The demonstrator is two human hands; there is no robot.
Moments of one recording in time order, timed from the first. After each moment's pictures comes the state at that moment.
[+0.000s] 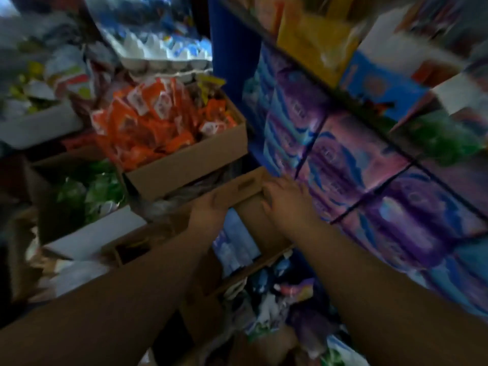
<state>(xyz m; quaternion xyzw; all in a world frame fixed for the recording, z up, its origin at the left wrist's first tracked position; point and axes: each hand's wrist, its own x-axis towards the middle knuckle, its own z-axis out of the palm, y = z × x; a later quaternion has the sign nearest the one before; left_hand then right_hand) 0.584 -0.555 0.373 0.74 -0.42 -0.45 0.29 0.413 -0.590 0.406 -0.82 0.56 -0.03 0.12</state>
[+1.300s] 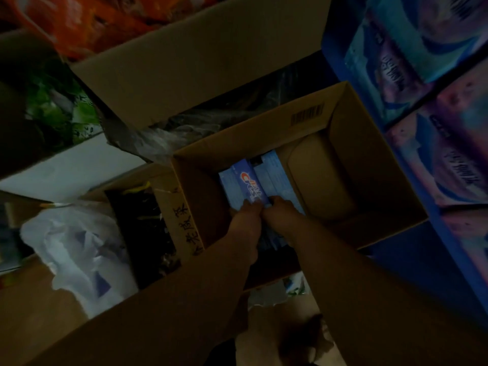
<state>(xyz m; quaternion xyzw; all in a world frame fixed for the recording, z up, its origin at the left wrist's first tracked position) 0.560 -0.546 0.154 0.69 0.09 -0.62 0.36 0.490 -0.593 0.135 -0.48 0.64 0.10 0.59</state>
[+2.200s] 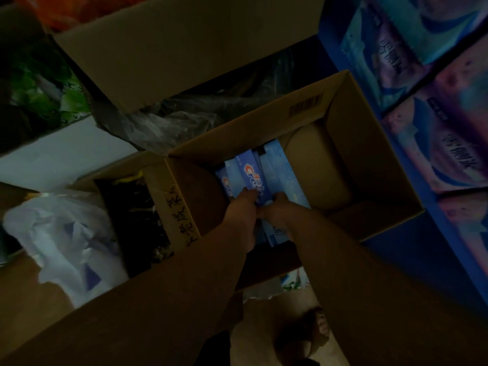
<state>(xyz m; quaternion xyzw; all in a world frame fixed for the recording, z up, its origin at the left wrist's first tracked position) 0.557 -0.547 0.148 0.69 0.09 -0.62 0.36 0.483 -0.585 0.130 -0.41 0.65 0.12 0.63</state>
